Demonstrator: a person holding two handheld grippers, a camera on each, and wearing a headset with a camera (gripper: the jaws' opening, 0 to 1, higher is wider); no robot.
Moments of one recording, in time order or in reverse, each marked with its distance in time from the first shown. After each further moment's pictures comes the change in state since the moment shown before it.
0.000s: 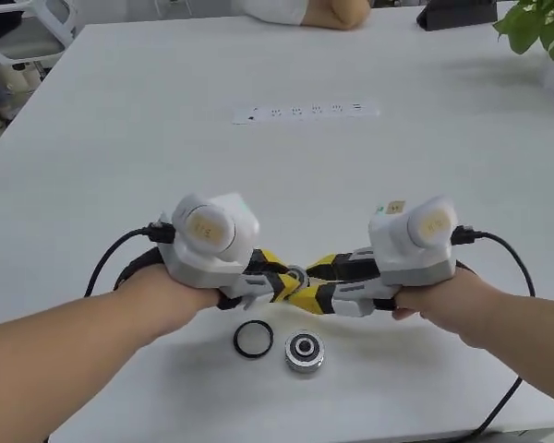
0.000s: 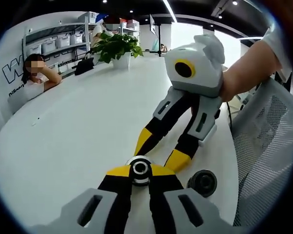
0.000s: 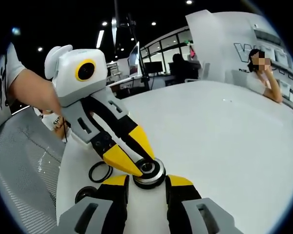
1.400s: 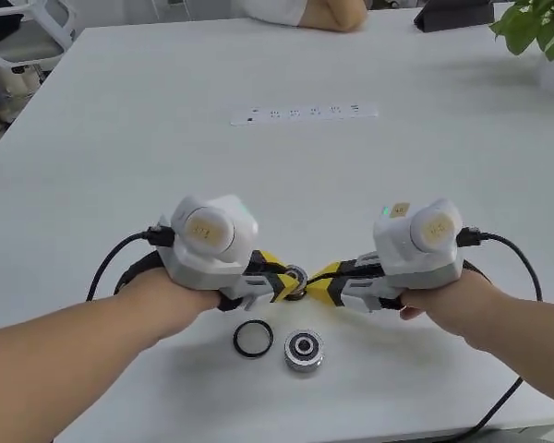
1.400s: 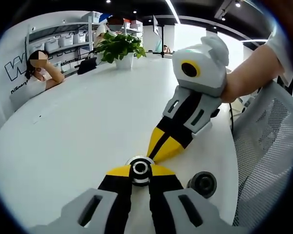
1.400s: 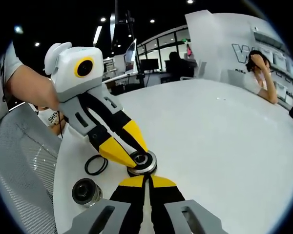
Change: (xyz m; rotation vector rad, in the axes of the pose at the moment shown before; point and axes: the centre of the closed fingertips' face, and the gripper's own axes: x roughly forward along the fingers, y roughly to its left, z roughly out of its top) left arm -0.002 -0.001 0.001 -0.022 -0.009 0.016; right arm -0.013 -0.011 -0.007 0.009 0.019 -0.060
